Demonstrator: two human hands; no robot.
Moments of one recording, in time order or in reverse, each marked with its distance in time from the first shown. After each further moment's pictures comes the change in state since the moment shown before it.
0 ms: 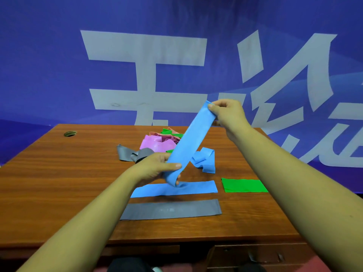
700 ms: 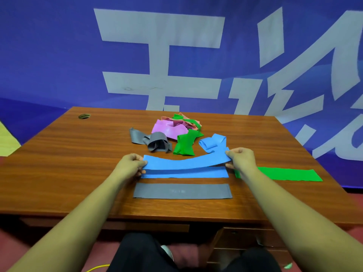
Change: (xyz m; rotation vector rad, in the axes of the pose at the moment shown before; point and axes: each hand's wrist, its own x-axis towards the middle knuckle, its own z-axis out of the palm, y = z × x) left_hand -0.036 -0.102 -0.081 0.121 0.727 -0.206; right_hand -0.051 0.177 -0.006 -0.061 0.135 0.483
